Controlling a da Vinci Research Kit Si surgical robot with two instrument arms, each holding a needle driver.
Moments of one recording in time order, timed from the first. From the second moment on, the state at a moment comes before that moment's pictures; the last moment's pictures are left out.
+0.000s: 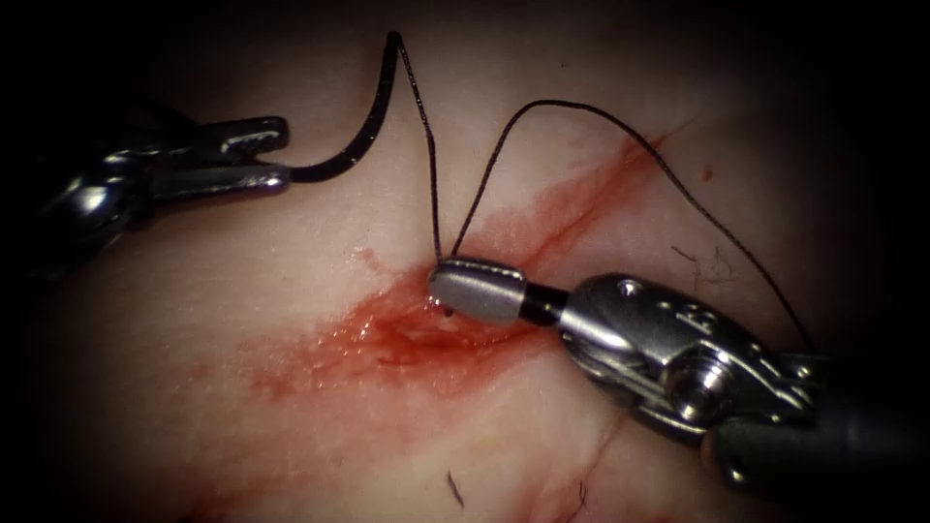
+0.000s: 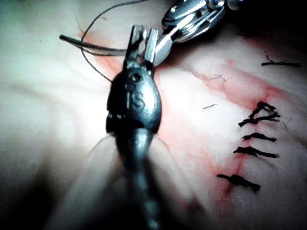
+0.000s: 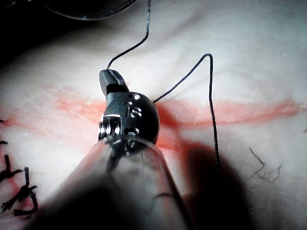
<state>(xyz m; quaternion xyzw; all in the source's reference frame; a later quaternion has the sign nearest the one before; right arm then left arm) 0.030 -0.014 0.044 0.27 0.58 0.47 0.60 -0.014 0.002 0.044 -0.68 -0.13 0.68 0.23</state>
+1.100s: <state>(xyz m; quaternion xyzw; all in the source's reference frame) 0.027 -0.012 0.037 0.24 0.67 0.42 0.56 -0.013 0.003 0.043 -0.70 -0.11 0.67 0.21</state>
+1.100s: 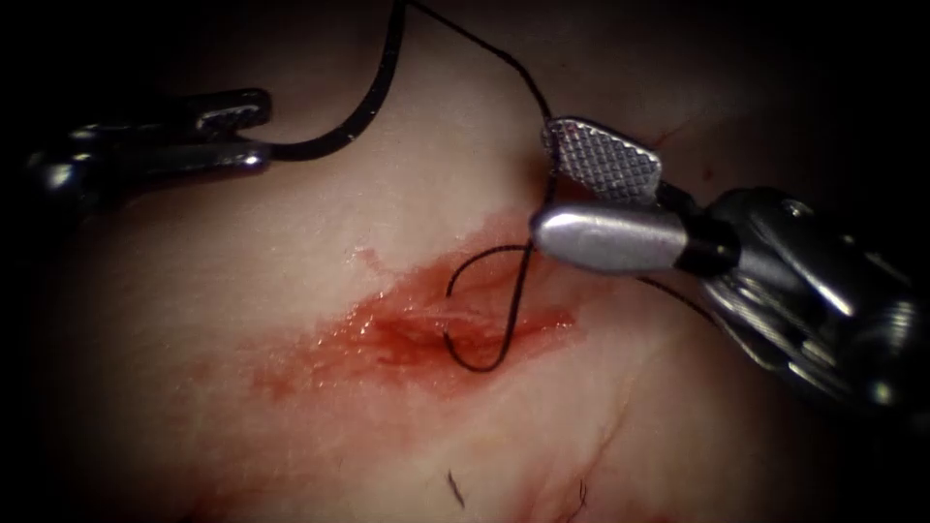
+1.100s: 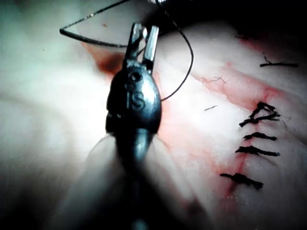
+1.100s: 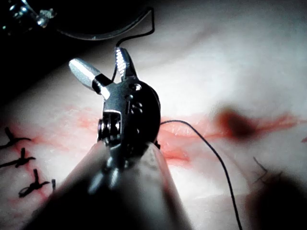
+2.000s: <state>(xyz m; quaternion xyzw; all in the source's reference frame) 0.027 -0.022 0.050 0.25 0.60 0.29 0.70 -0.012 0.003 0.043 -0.70 -0.10 0.67 0.22</state>
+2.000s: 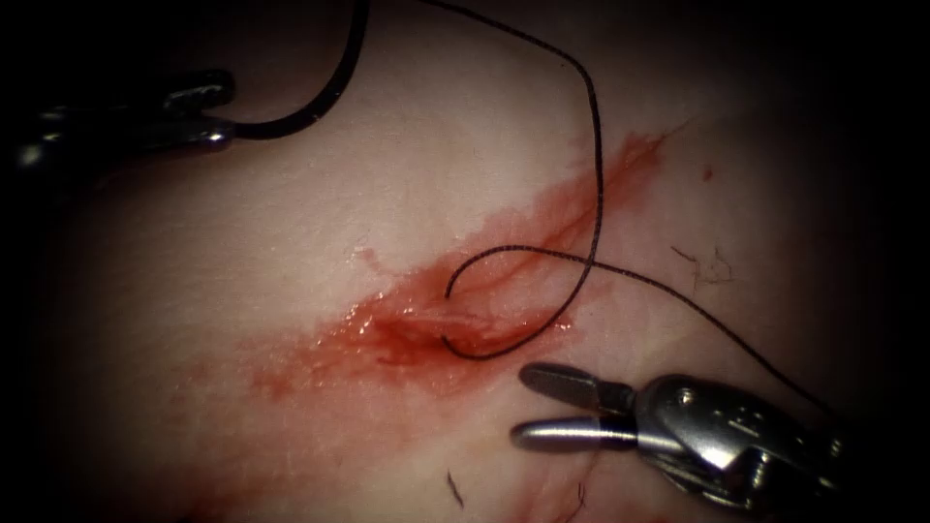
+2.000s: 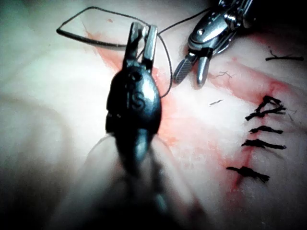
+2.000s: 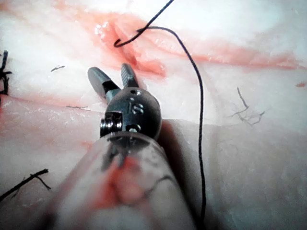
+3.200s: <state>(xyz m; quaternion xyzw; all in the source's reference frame) 0.030 -0.020 0.049 0.18 0.63 0.29 0.70 -0.013 0.003 0.043 -0.70 -0.10 0.67 0.22</state>
